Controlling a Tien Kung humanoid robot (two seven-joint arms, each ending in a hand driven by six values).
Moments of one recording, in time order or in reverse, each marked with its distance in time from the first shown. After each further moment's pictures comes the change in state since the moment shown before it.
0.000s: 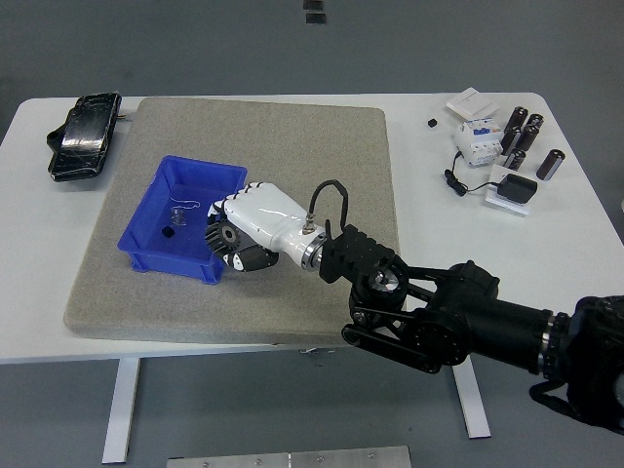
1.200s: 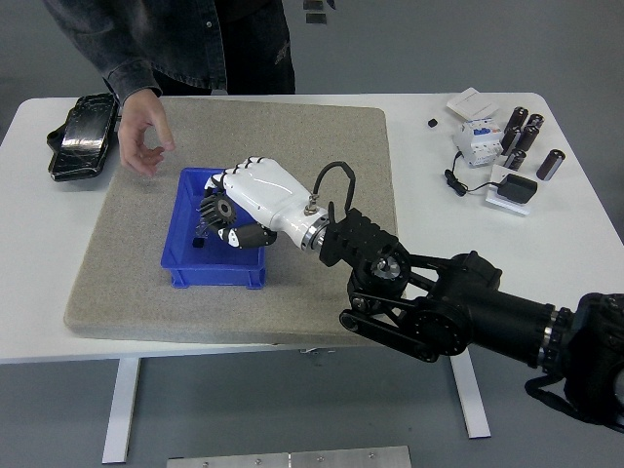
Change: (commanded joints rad) left arm 0.001 0.000 0.009 0.000 -0.007 0.000 -0.002; right arm 0.002 0.000 0.057 -0.009 -0.014 -0.016 0.007
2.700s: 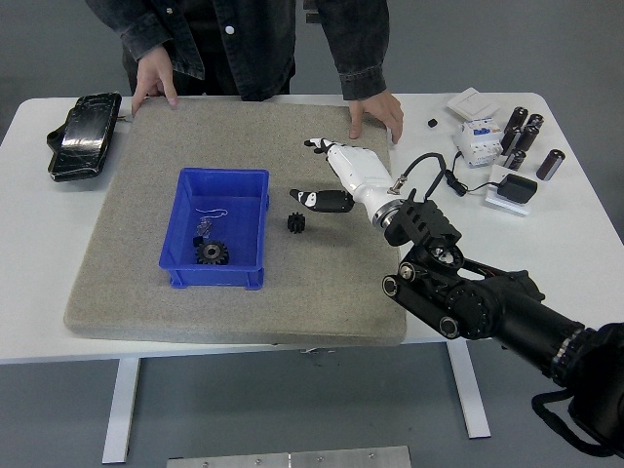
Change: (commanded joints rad) left arm 0.004 -0.014 -0.007 0.000 0.021 -0.005 -0.006; right arm -0.127 -0.034 0.282 -0.213 0.117 -0.002 0.039
